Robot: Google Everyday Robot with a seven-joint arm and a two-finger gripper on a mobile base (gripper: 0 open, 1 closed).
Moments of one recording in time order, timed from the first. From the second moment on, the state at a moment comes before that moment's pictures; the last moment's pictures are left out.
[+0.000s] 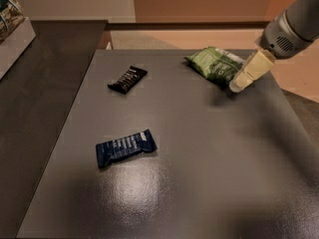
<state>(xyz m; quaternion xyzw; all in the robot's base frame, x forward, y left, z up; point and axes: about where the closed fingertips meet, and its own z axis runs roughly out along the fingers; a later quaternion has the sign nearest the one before) 0.591 -0.220 0.921 -0.47 0.84 0.06 0.26</state>
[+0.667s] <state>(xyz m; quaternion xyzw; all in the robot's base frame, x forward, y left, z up) 0.638 -0.220 0.897 -0.42 0.86 0.06 0.28</state>
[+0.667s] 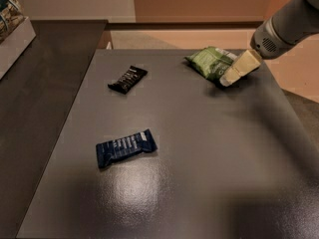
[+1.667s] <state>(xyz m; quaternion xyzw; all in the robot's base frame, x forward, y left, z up) 0.679 -0.226 0.858 -0.39 0.88 0.05 0.25</state>
